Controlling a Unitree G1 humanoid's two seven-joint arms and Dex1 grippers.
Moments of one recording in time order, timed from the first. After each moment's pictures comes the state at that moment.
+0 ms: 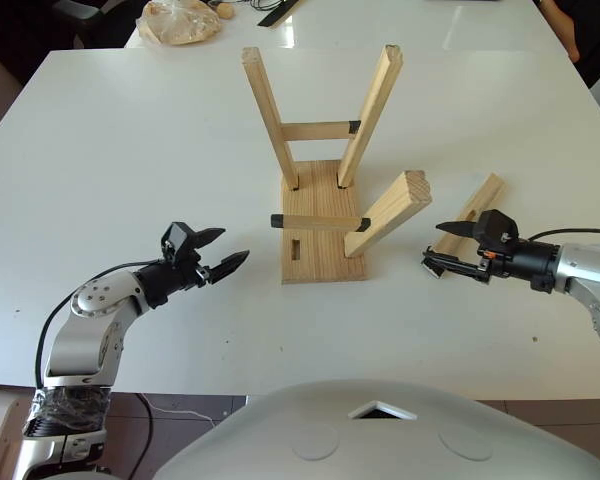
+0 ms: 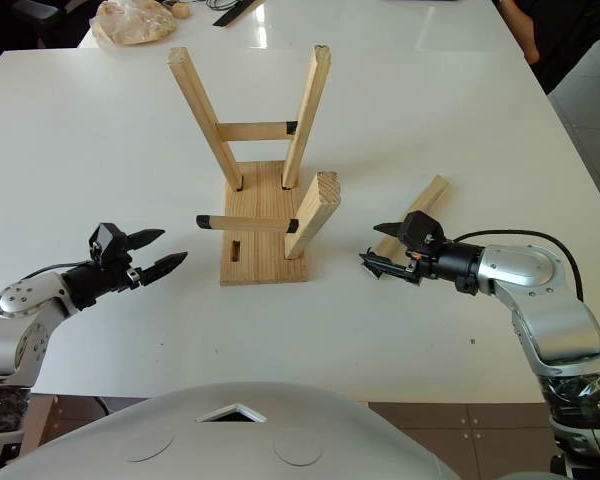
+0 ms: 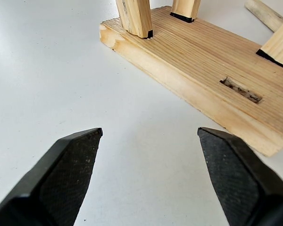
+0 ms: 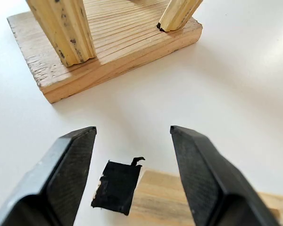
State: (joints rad) left arm 0.24 0.63 0.13 -0.16 -0.42 0.31 -0.85; right arm 0.14 -0.82 0.00 -0.34 0.33 0.44 0.92
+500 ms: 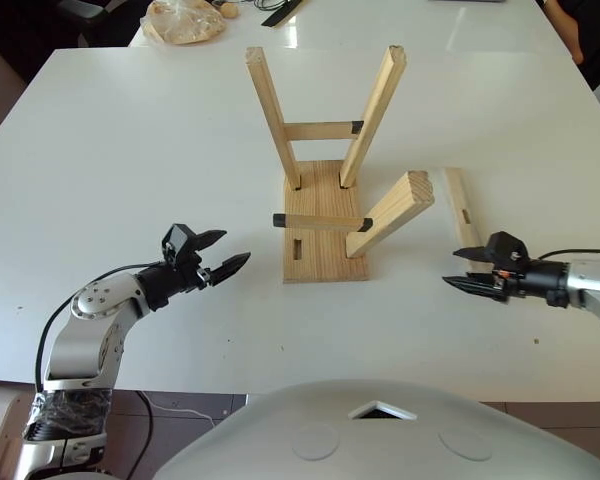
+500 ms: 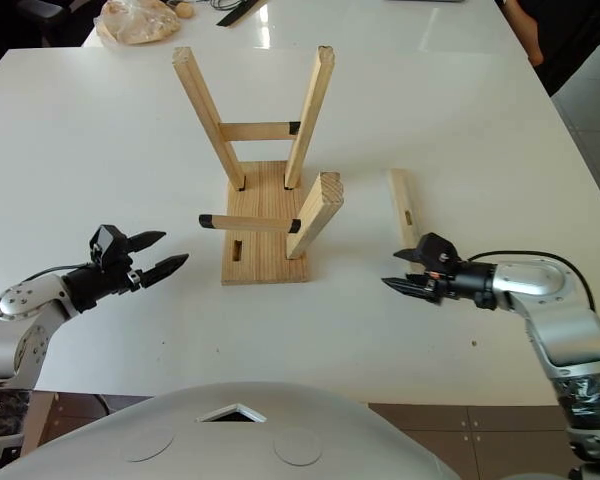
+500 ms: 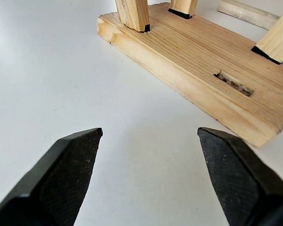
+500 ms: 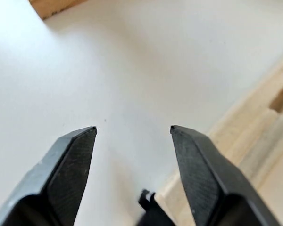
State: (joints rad) left arm 0.30 0.61 0.14 -0.20 -0.42 0.32 -0.84; right arm 0.25 -0.97 -0.05 -0.18 0.30 0.35 1.09
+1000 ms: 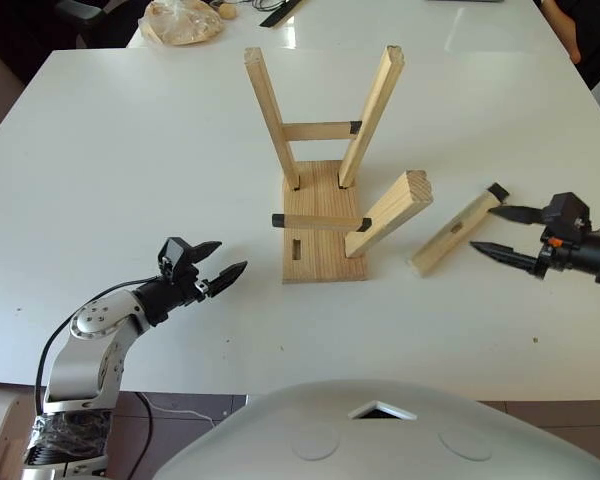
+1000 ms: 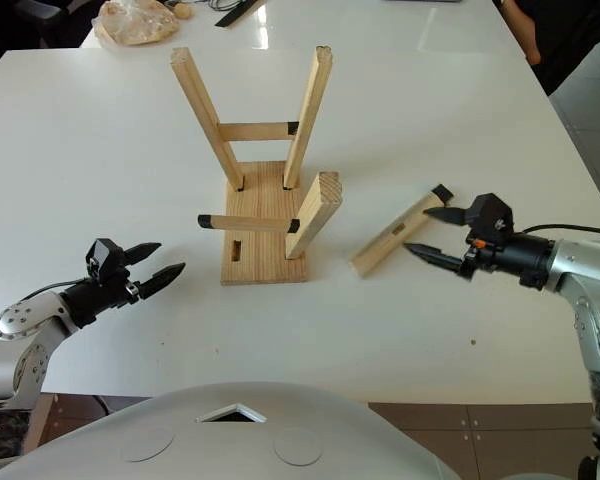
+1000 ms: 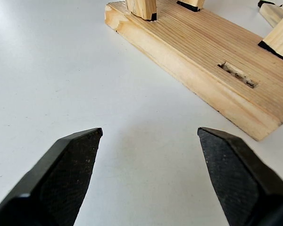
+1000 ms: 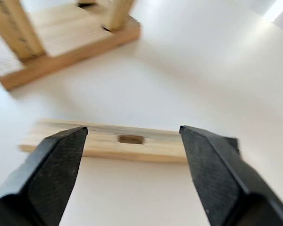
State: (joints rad) left arm 0.36 0.57 0.16 -0.23 -0.41 0.31 -0.81; right arm 0.11 -0.95 -0.22 -0.04 0.34 0.25 1.06
